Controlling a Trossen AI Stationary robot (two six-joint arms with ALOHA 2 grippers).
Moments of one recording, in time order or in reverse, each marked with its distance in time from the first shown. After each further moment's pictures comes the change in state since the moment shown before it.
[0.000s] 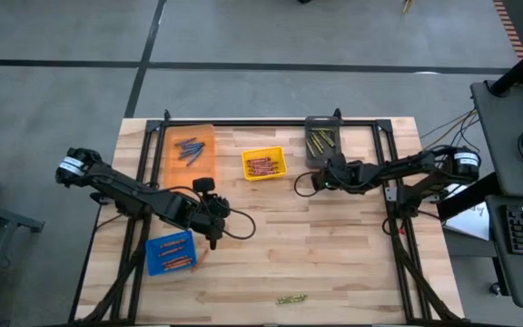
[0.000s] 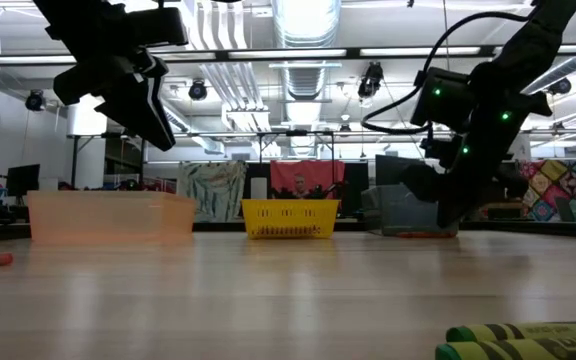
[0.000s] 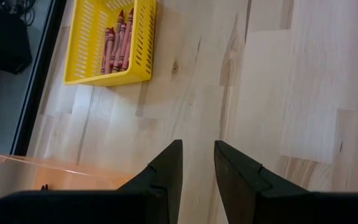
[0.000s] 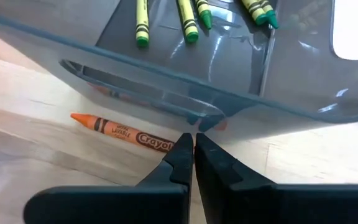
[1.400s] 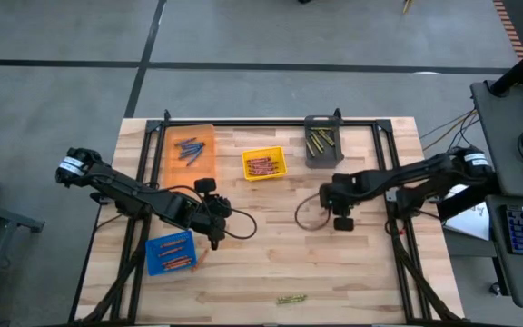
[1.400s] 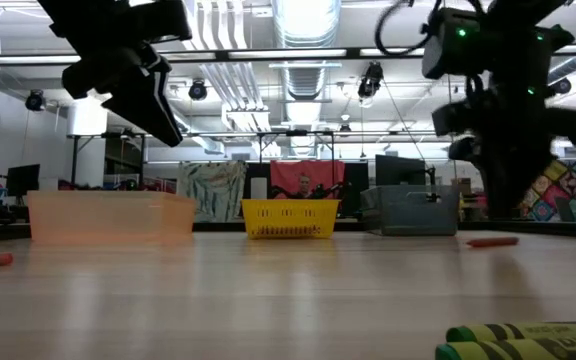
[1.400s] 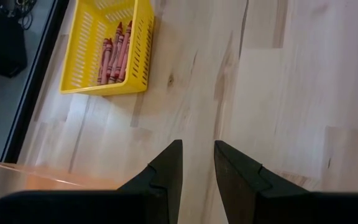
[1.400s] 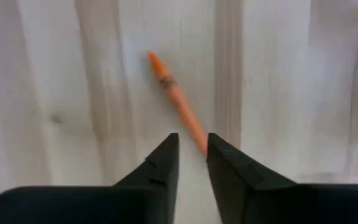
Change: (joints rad) left arm 0.000 0.000 0.000 0.050 0.001 -0.005; right arm 0.236 -0.109 0.183 -0.479 -0.567 -0.850
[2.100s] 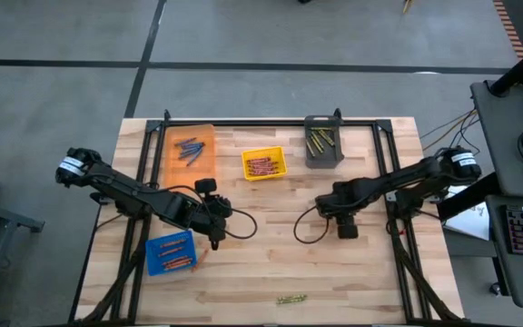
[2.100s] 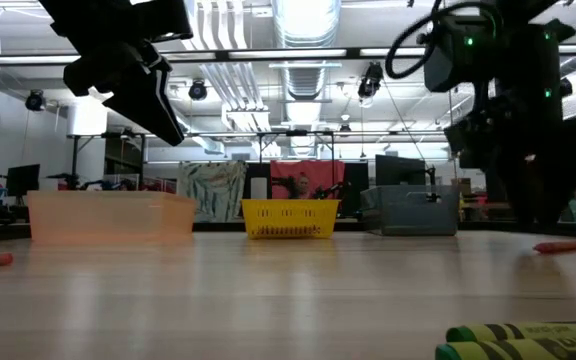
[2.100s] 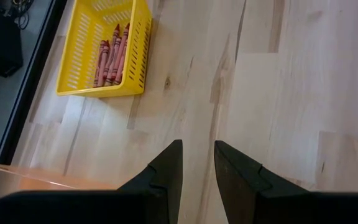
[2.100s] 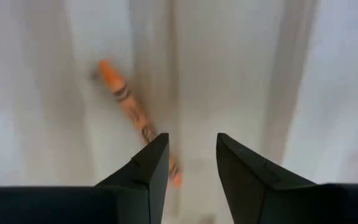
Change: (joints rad) left arm 0.000 0.000 0.000 0.016 0.008 -0.007; right arm 0.096 0.124 0.052 -0.123 -0.007 0.024
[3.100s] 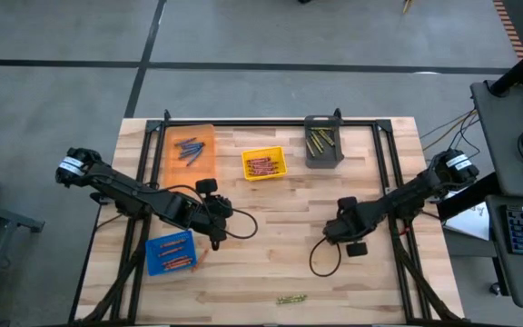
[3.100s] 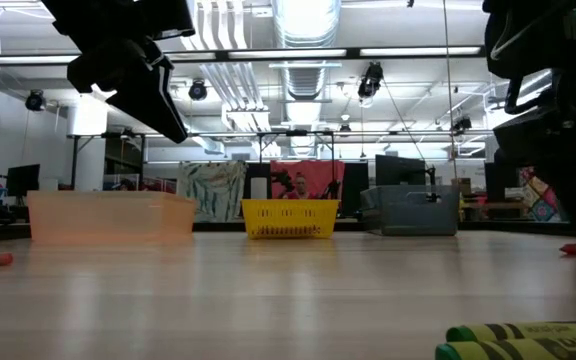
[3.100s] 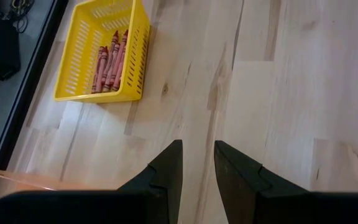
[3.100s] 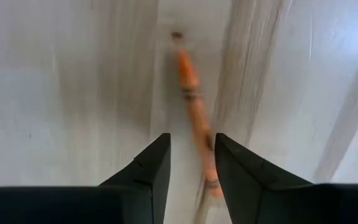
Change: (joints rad) left arm 0.000 0.000 0.000 0.026 0.001 0.006; right arm 0.281 0.050 -0.008 -0.022 0.023 0.202
